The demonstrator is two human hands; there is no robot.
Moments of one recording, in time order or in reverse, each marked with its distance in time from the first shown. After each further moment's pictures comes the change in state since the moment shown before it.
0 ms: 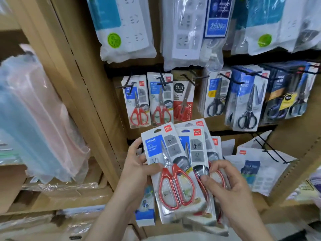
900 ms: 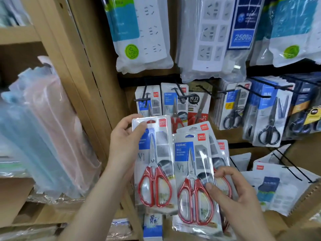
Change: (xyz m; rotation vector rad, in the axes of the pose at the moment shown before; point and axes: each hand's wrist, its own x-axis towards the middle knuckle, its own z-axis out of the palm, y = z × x) left_hand 0.063 0.080 -0.029 0.093 0.186 0.356; right_hand 0.031 -0.008 0.040 -0.077 0.012 0.025
